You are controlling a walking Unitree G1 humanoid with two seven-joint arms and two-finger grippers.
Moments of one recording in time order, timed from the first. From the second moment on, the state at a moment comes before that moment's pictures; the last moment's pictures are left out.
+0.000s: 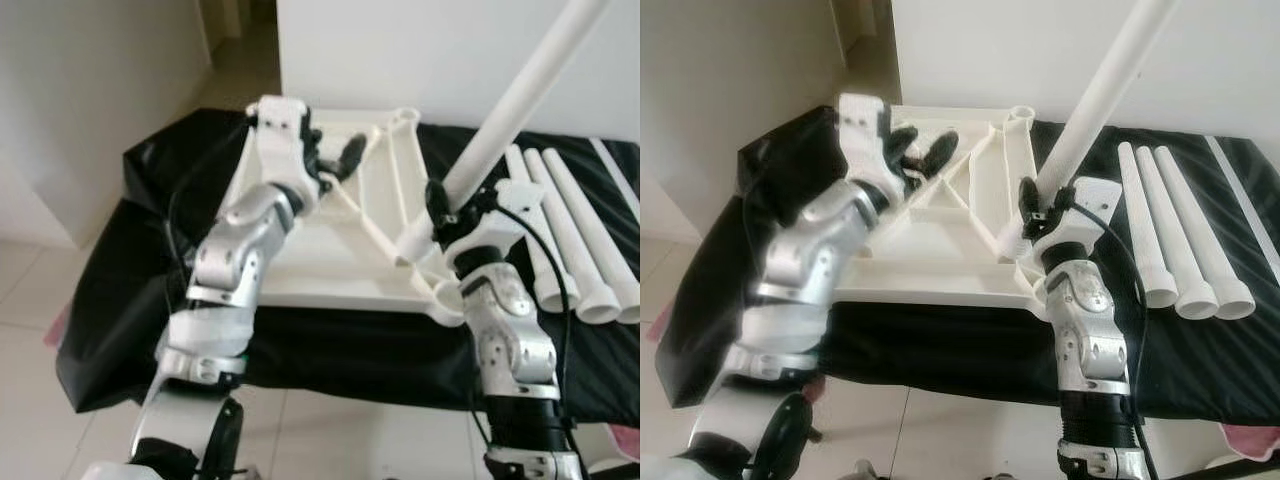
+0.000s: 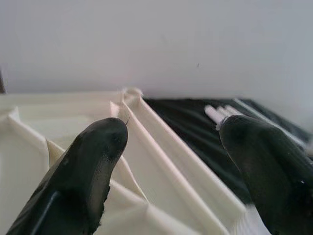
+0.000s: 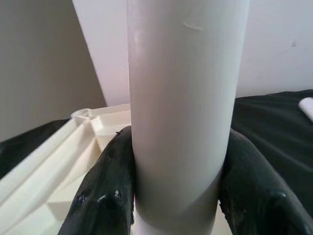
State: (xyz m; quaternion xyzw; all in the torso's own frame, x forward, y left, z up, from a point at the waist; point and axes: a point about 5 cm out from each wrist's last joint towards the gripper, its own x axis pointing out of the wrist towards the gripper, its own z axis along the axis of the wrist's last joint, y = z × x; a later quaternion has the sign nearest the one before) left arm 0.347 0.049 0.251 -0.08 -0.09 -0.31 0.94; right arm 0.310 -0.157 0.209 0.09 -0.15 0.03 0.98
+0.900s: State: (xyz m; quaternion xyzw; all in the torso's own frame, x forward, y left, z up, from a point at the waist) left arm 0.280 0.030 0.196 0.09 -0.13 -0.51 0.85; right arm 0.301 -0.161 0.204 -0.03 -0.19 -0.04 0.98
